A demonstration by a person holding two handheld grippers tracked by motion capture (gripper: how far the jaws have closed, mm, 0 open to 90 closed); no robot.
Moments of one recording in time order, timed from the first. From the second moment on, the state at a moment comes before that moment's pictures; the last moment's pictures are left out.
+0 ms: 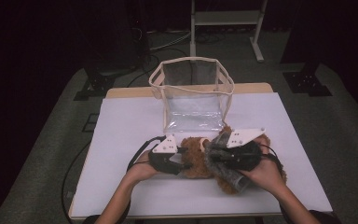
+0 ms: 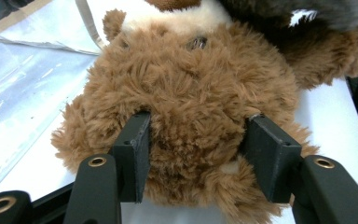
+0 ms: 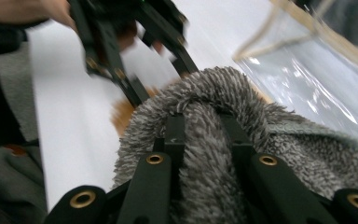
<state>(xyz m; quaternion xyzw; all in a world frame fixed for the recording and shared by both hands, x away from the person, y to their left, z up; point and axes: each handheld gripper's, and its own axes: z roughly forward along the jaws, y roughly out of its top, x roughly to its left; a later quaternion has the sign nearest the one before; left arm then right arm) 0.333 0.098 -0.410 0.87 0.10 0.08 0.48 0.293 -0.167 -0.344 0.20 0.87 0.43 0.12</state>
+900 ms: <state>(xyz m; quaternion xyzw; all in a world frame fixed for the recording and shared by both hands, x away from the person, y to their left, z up) 0.330 0.101 -0.417 0.87 0.09 0.07 0.48 0.310 -0.114 -0.354 0.15 0.90 0.40 0.11</state>
